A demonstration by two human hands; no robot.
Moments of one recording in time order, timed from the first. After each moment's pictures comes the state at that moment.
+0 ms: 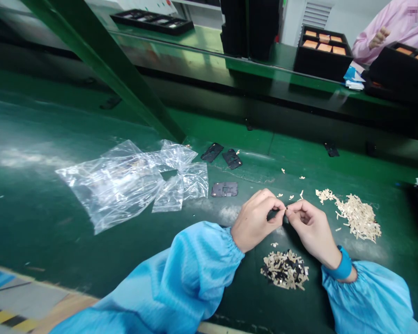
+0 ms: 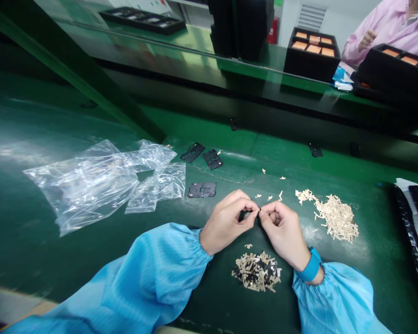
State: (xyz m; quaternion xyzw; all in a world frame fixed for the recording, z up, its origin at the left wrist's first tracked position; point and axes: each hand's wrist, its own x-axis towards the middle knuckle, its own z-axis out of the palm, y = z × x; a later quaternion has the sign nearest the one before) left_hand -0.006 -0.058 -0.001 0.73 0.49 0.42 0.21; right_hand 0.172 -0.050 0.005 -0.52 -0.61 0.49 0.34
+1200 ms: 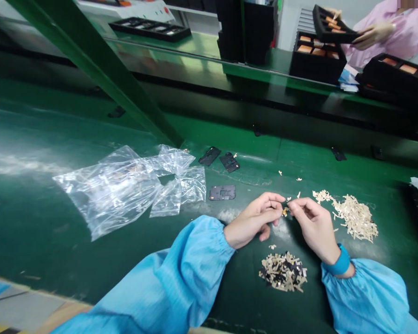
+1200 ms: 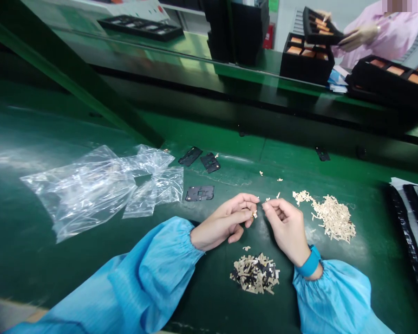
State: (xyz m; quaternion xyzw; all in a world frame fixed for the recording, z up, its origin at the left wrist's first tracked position) left_hand -0.011 -0.052 0.016 0.35 0.39 0.39 0.76; right_hand 0.179 -0.040 0.002 -0.52 -0.62 0.43 0.40
